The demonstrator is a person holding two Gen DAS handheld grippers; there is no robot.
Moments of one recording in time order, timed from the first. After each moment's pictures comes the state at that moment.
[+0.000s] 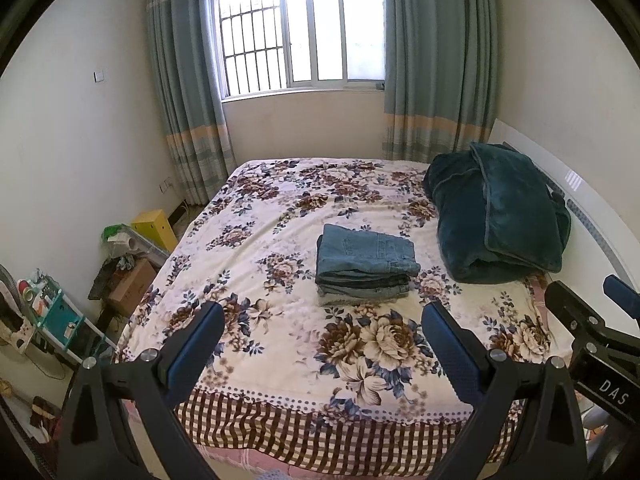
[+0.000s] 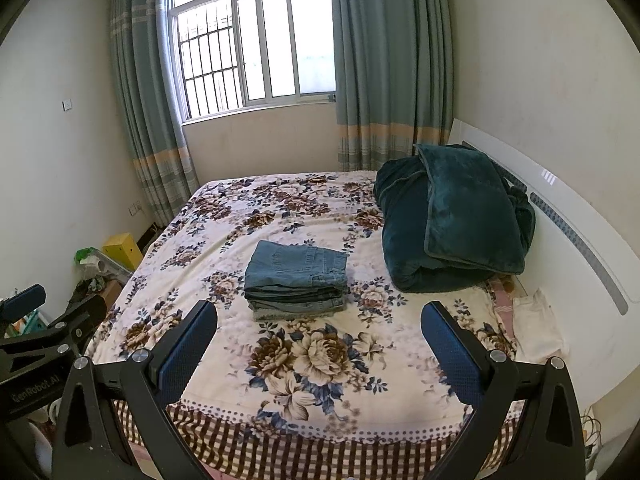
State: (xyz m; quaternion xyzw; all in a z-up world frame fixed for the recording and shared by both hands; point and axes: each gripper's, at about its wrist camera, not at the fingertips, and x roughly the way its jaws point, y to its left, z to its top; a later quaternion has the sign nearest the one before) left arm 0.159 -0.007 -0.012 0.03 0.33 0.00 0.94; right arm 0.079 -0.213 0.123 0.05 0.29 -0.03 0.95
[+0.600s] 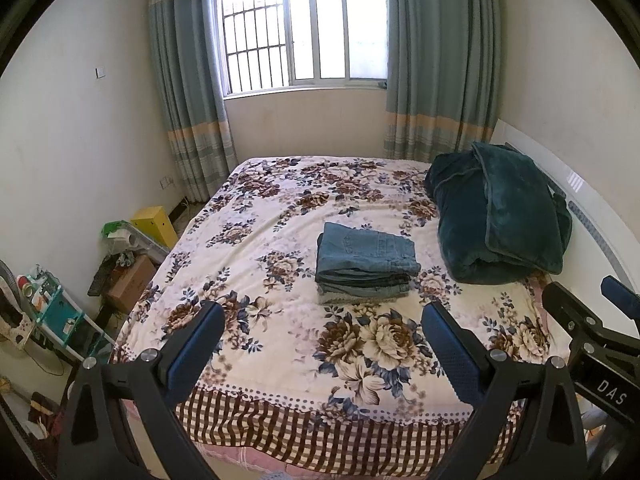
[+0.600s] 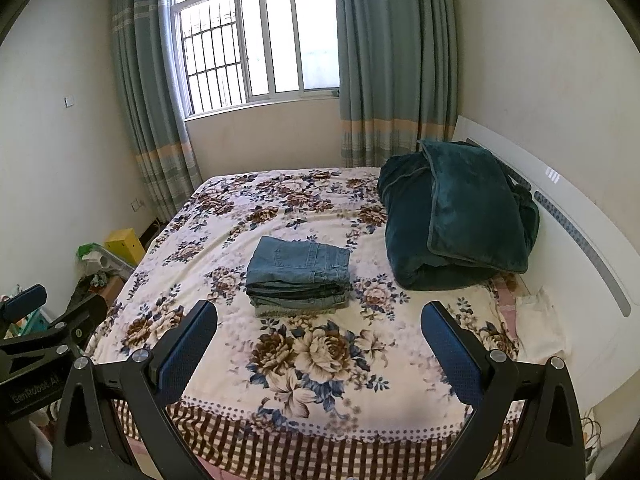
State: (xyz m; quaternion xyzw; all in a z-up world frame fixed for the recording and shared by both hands) left arm 0.156 -0.011 -0.016 0.03 0.33 0.01 0.95; right arm 0.081 -0.221 0.106 0.05 0.30 -0.03 0.95
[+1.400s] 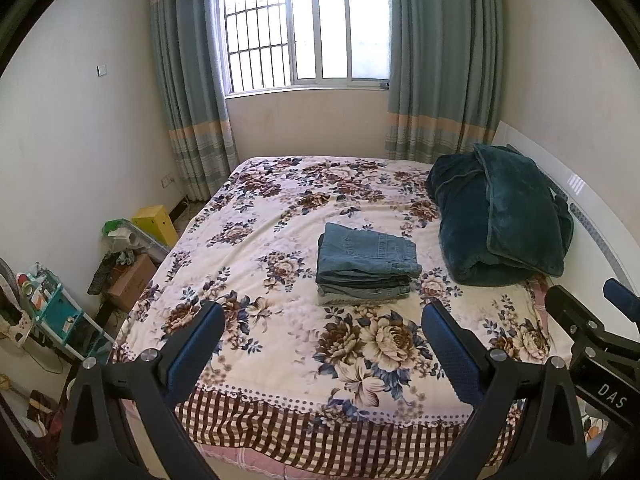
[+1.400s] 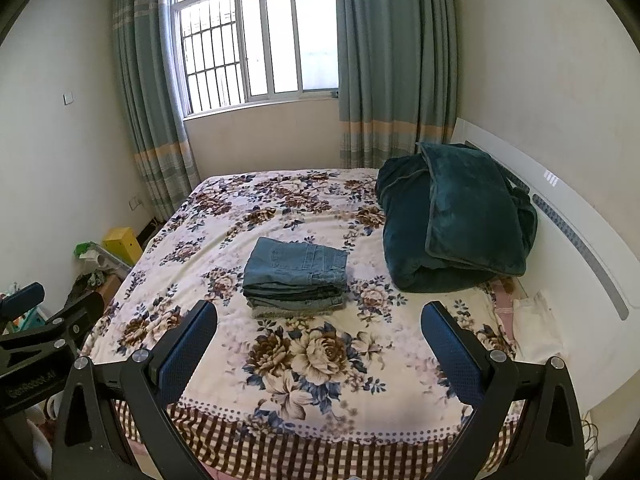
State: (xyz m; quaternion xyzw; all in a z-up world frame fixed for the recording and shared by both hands) left arm 0.155 -0.010 -0.017 0.02 0.32 0.01 0.95; right arm 0.088 -0.224 0.110 0.04 0.30 -0.02 0.95
